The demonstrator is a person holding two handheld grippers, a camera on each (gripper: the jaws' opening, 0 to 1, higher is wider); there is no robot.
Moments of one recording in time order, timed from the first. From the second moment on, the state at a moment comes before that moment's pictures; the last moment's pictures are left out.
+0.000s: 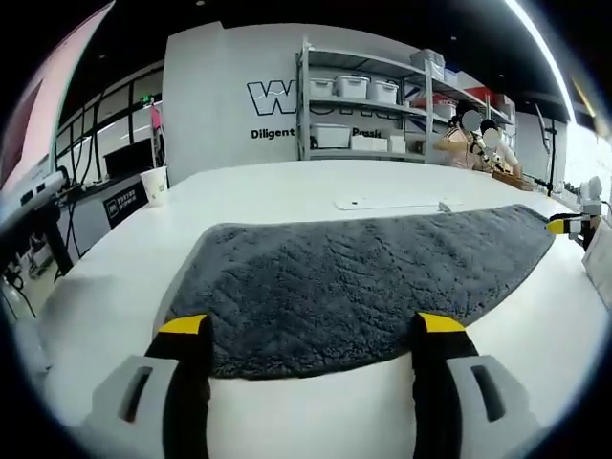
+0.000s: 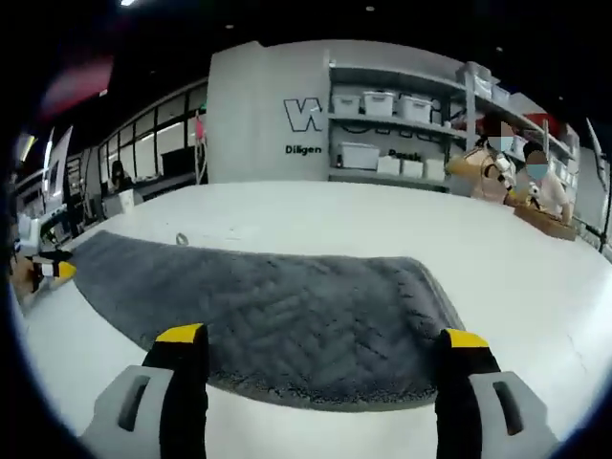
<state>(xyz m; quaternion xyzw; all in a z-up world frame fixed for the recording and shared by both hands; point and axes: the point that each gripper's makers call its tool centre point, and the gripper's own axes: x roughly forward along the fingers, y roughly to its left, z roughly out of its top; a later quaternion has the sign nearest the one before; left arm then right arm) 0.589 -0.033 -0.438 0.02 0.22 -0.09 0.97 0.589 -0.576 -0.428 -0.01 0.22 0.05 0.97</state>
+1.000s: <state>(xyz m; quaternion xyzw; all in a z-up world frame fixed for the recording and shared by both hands) 0.586 -0.033 -0.438 0.02 0.23 -0.07 0.97 0.579 -0.577 -0.445 -0.01 0.24 -0.01 0.97</state>
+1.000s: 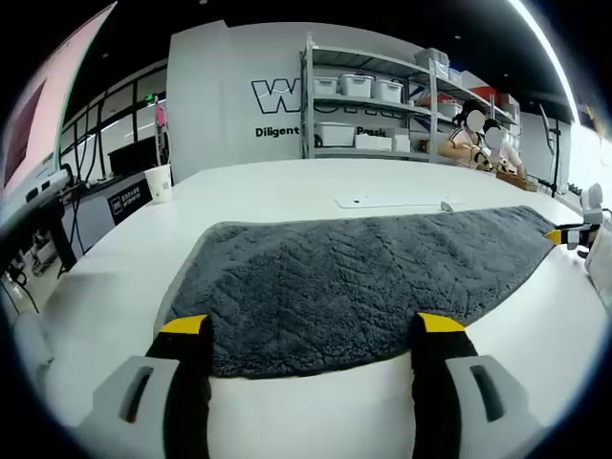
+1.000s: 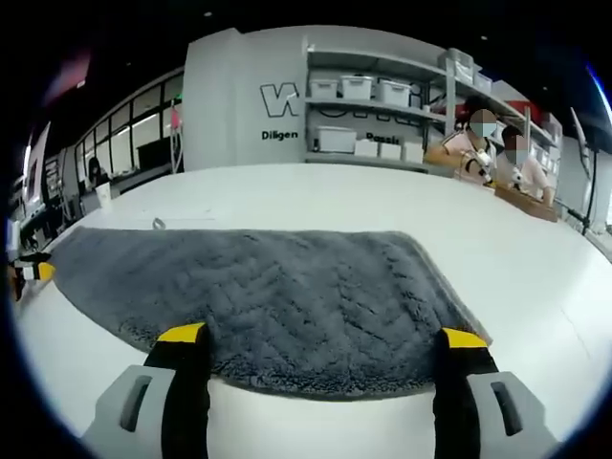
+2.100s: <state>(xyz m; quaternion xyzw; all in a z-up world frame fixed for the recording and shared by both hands) 0.581 -0.049 -0.404 0.03 0.18 -0.10 0.98 0.573 -0.558 -0.413 0.00 0.21 0.02 0.98</state>
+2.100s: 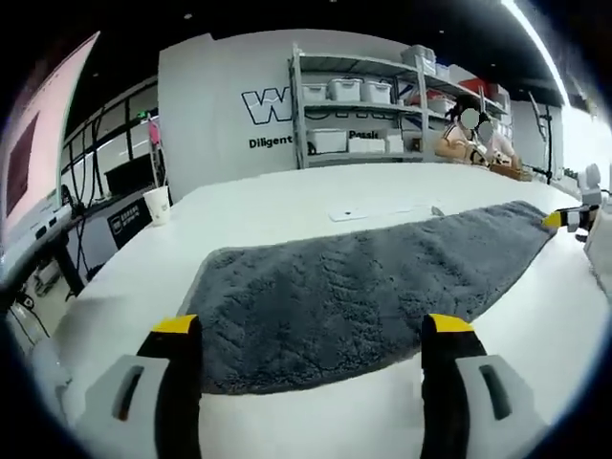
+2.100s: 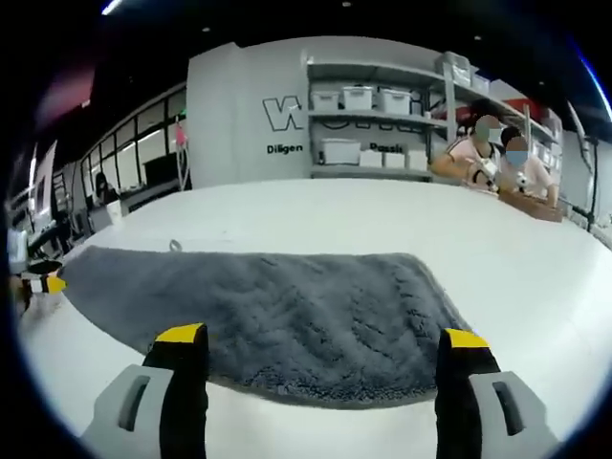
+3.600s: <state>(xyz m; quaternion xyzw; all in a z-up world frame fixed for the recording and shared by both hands) 0.601 -0.084 -0.437 0.02 0.19 -0.11 0.98 0.595 -0.453 -0.441 -0.02 0.20 0.05 0.98</state>
